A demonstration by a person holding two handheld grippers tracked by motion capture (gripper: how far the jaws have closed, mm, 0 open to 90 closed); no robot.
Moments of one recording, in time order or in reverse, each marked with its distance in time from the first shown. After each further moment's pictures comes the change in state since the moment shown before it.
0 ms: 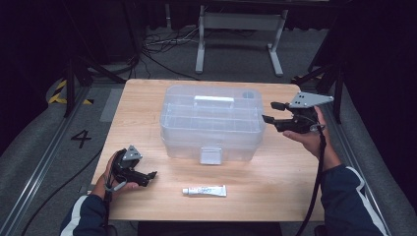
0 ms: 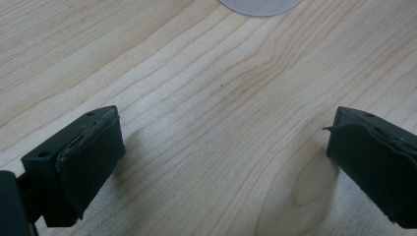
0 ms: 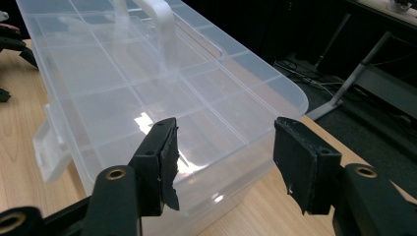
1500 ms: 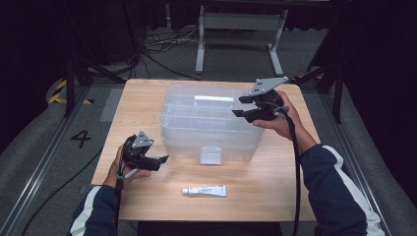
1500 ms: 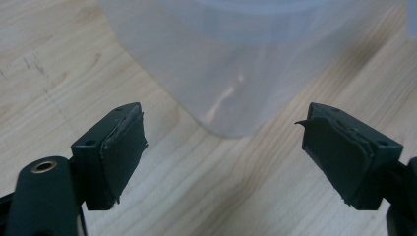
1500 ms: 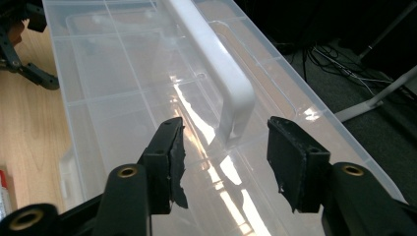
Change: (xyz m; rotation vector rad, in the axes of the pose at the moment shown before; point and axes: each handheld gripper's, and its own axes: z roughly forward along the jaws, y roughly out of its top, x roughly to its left) left arm -0.011 0.060 -0.001 -0.133 -0.013 0.035; right arm 0.028 0.066 0.064 0.141 0.126 -0.115
